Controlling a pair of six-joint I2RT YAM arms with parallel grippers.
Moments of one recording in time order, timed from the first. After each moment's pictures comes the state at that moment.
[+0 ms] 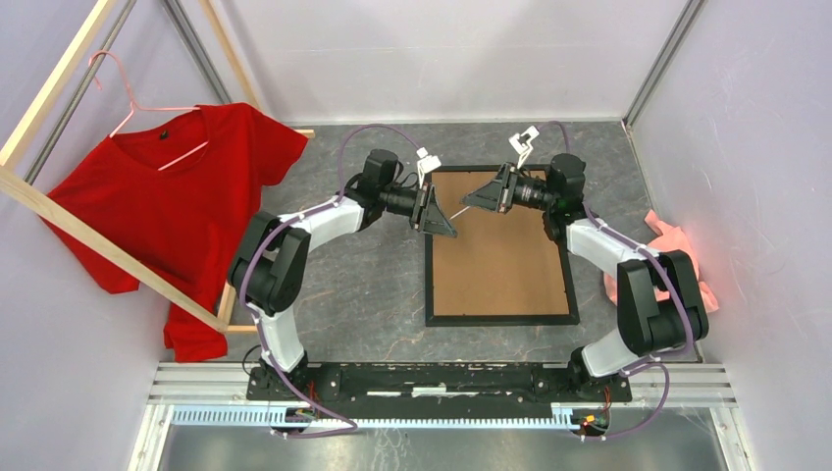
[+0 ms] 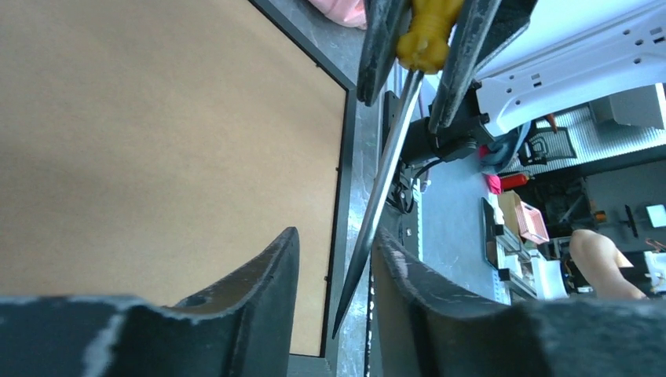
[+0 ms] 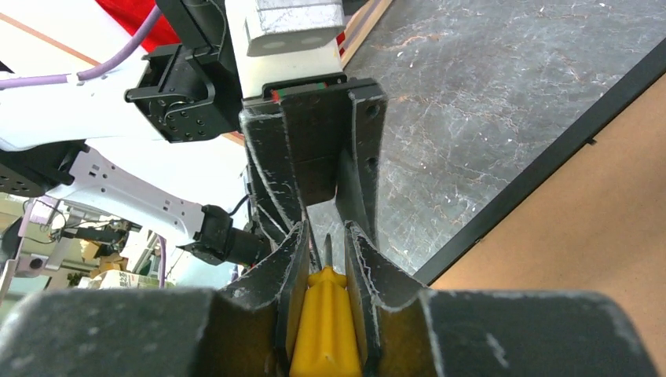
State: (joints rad) left arm -0.50 1.85 1.19 0.14 1.14 -0.36; right arm 0.22 1.53 0.85 0.55 -0.99 0.71
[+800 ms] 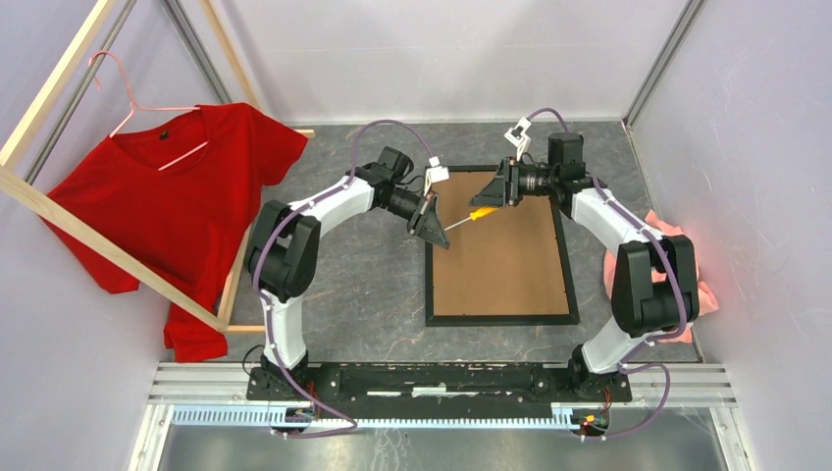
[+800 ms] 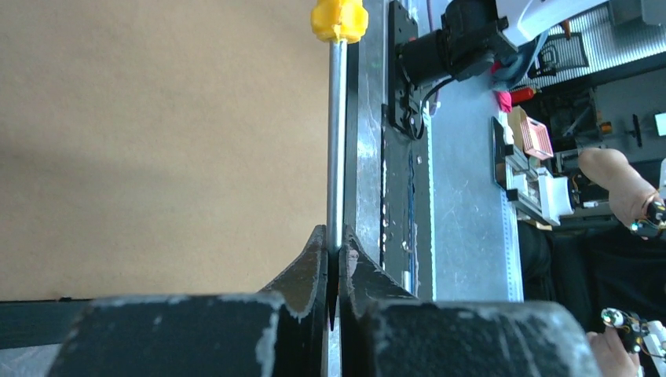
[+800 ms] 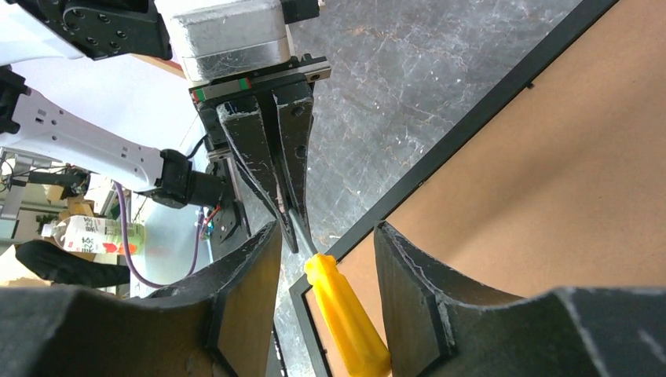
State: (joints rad) left arm -0.50 1.97 1.44 -0.51 1.21 0.16; right arm 0.16 1.64 1.12 -0.05 -1.08 0.29
